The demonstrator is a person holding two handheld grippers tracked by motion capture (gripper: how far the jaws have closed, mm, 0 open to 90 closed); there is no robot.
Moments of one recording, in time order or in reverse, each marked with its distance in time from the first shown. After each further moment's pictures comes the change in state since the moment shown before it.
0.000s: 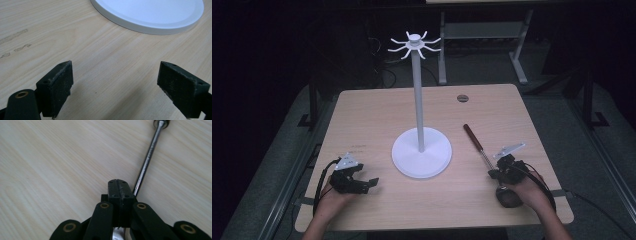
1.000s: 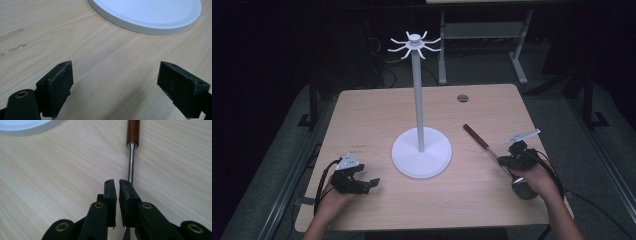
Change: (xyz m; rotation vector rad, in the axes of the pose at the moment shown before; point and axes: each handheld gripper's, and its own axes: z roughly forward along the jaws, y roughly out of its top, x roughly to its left) left arm -0.003 0.001 0.002 -0.005 -0.012 -0.023; right arm -0.039 0.014 -0.016 -0.050 -0.022 0.081
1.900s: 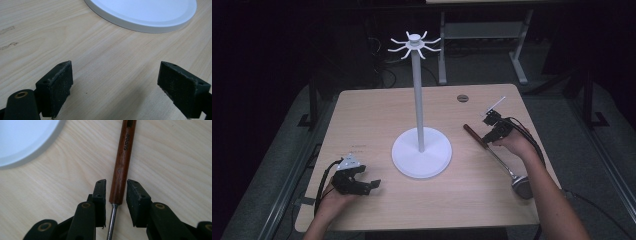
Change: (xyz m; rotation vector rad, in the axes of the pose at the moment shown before) left arm -0.002 0.000 0.001 0.013 -0.024 0.000; right arm -0.017 0.104 0.043 0.237 -0.007 -0.074
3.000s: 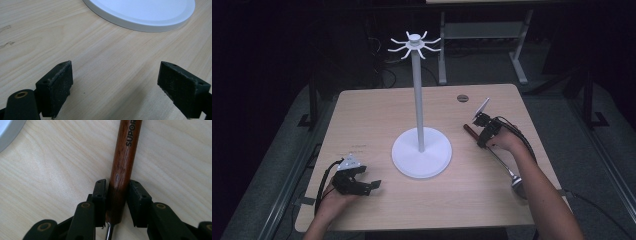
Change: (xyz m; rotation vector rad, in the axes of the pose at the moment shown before) left arm -0.001 0.000 0.001 0.004 -0.007 -0.002; right arm -0.004 0.021 0.041 0.193 -0.001 0.008
